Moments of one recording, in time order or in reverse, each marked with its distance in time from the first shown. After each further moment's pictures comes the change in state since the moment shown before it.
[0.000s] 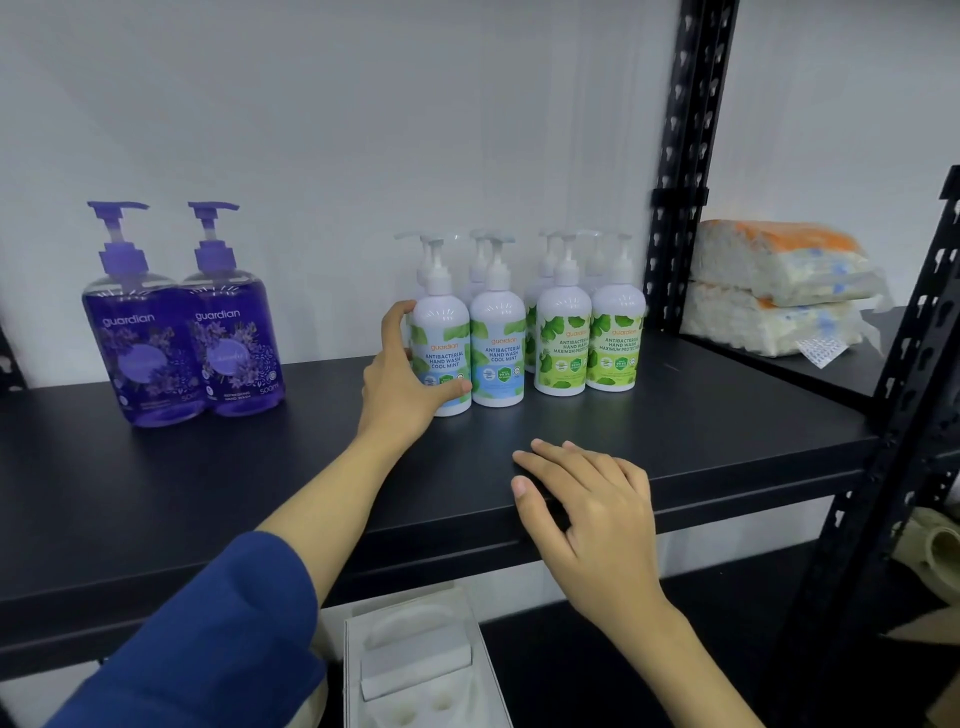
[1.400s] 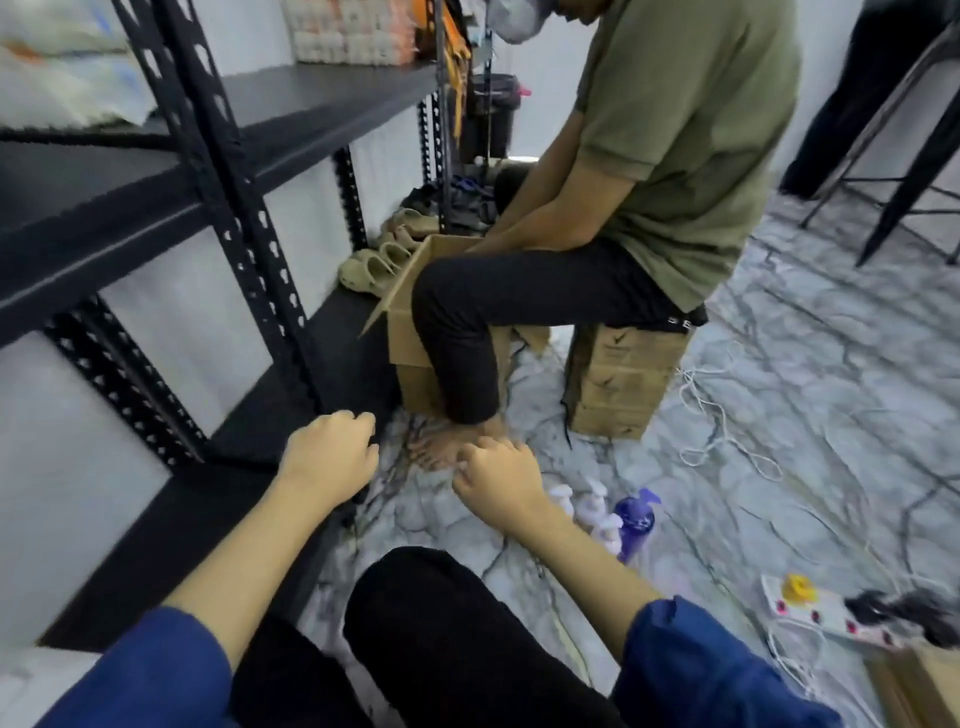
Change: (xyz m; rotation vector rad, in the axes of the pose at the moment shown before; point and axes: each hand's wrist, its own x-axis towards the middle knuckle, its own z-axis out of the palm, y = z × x) left_hand -0.295 0.060 0.240 0.561 -1.066 0.944; right_hand -0.296 0.071 -0.198 -0.720 -0.541 1.071
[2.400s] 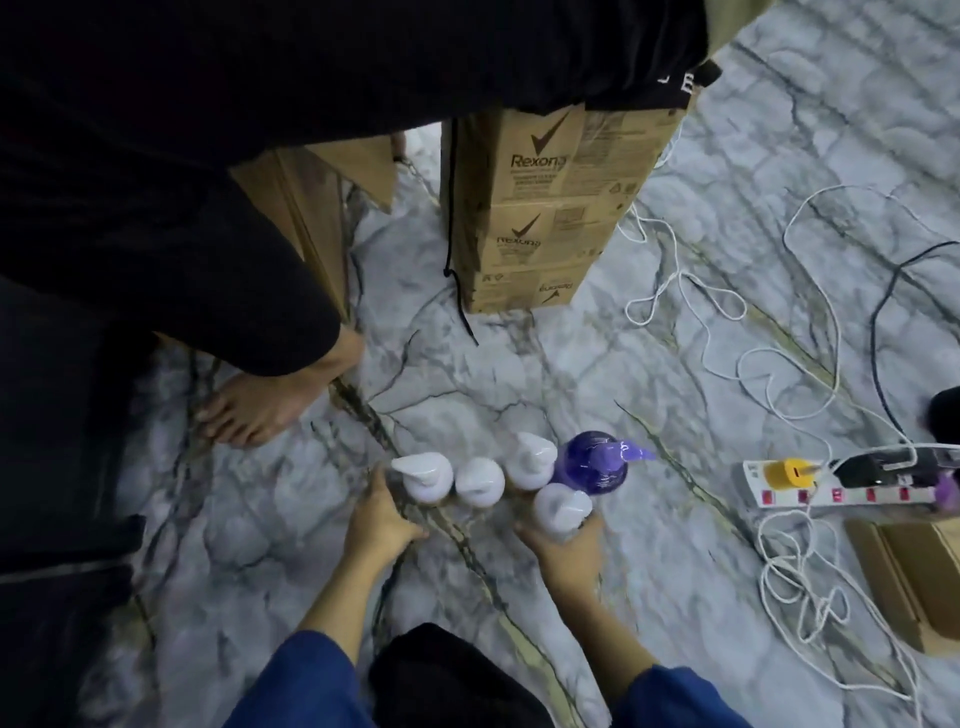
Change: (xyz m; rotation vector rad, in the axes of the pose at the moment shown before) left_hand 0.164 0.183 0.386 -0.844 -0.705 -0.218; right_hand -0.035 0.248 0.282 0.907 0.339 1.247
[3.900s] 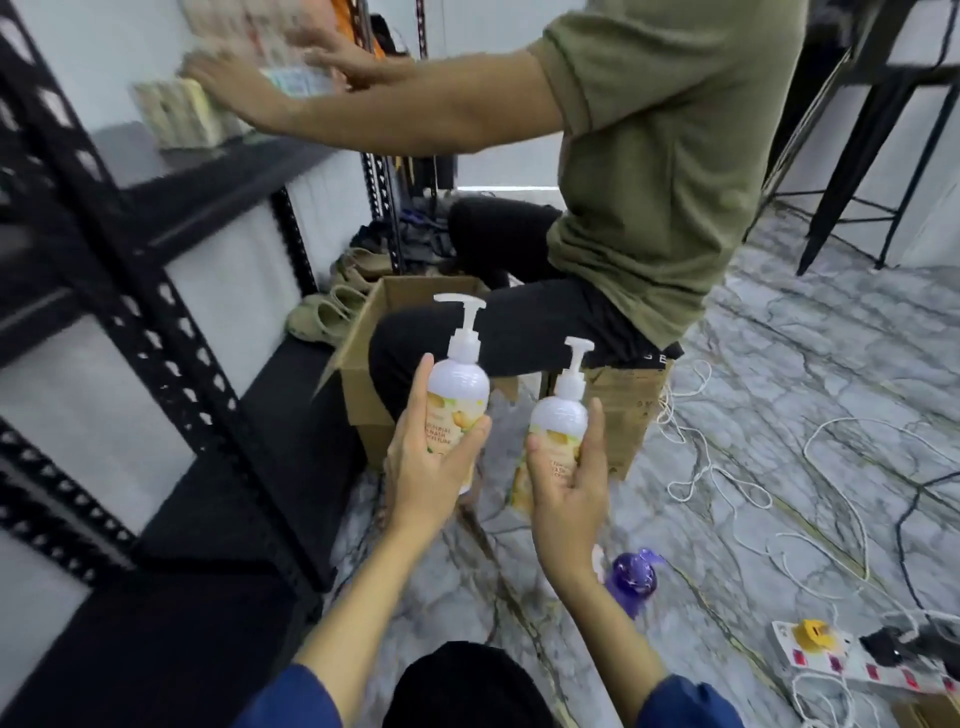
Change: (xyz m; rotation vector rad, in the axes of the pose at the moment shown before) left_hand -0.301 0.152 -0.188 -0.414 0.717 0.814; right_hand -0.206 -0.263 -0.057 0.445 0.055 -0.805
